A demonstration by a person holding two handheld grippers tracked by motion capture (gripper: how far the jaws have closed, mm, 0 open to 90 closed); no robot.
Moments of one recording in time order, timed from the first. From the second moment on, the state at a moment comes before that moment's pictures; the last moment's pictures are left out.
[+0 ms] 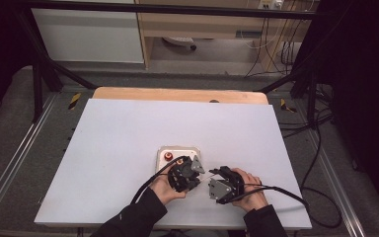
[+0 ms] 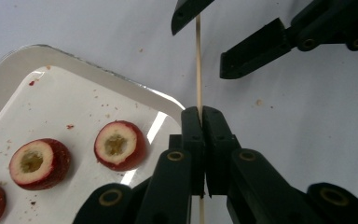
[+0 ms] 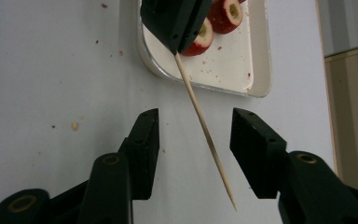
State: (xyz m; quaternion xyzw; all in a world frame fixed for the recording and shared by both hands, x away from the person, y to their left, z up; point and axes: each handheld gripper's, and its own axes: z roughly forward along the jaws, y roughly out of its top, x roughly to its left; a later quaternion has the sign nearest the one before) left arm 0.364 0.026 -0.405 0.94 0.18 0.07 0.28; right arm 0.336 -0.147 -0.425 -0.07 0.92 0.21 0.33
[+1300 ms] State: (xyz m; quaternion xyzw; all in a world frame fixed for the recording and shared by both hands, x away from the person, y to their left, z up) left arm 0.365 0.028 -0.404 0.96 0.17 0.04 0.23; right arm 0.329 -0.142 -0.431 -0.20 0.90 0.10 0.38
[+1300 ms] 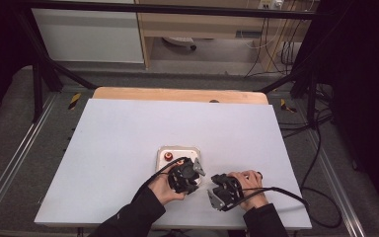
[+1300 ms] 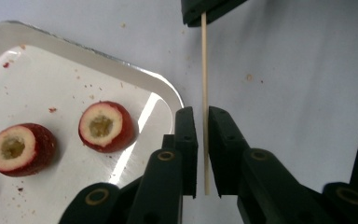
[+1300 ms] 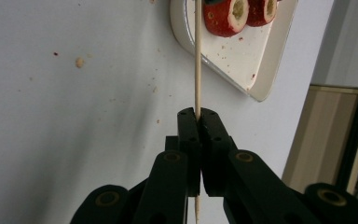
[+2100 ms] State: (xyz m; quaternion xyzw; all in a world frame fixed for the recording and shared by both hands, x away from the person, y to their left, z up) left arm 0.358 0.046 -0.406 0.96 0.18 0.06 0.22; right arm 0.334 -0.146 -0.418 -0.08 0.92 0.16 0.36
